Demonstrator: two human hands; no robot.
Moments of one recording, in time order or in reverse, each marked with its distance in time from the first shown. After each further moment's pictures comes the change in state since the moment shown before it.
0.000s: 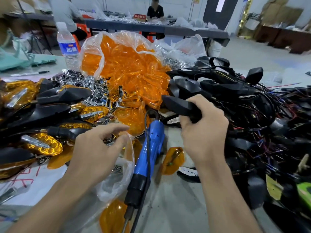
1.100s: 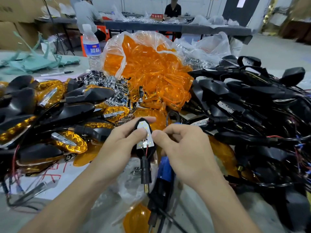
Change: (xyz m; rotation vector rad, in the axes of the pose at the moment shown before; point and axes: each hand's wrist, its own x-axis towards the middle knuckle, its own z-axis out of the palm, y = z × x) left_hand 0.011 0.004 -0.007 -0.696 -0.353 -0.205; right_hand -0.034 -0.043 0.033 0.305 -0.543 0.181
